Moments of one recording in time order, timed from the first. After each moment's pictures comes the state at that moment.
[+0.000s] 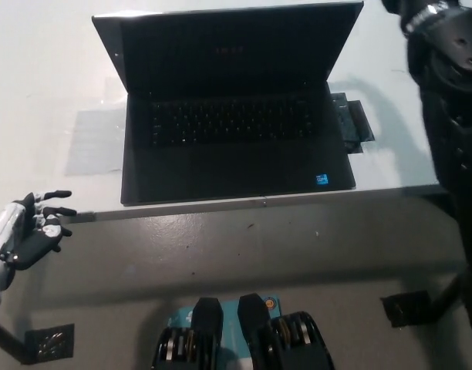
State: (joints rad) left_arm -0.21 0.40 0.12 -0.20 -0.01 0.44 -0.12; right_arm -1.08 -0.17 0.09 0.26 0.12 0.42 0.01
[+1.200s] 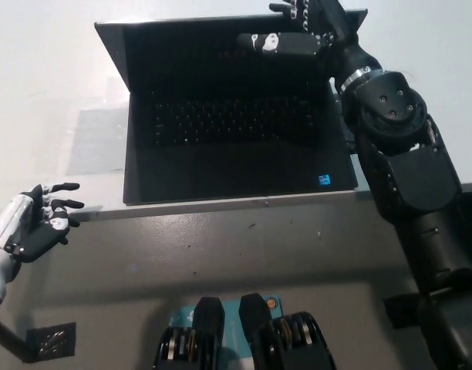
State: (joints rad) left_arm -0.23 0.40 0.11 -0.19 0.00 0.44 -0.13; right_arm -0.99 -0.06 0.08 0.51 0.08 0.21 0.05
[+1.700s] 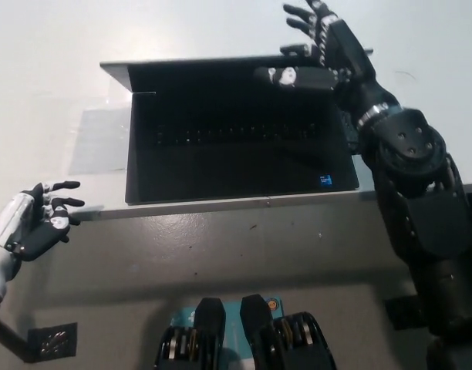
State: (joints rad) left_arm -0.24 0.40 0.11 -0.19 0.00 0.44 -0.14; right_arm -0.81 -0.07 0.06 0.28 0.07 0.34 0.04
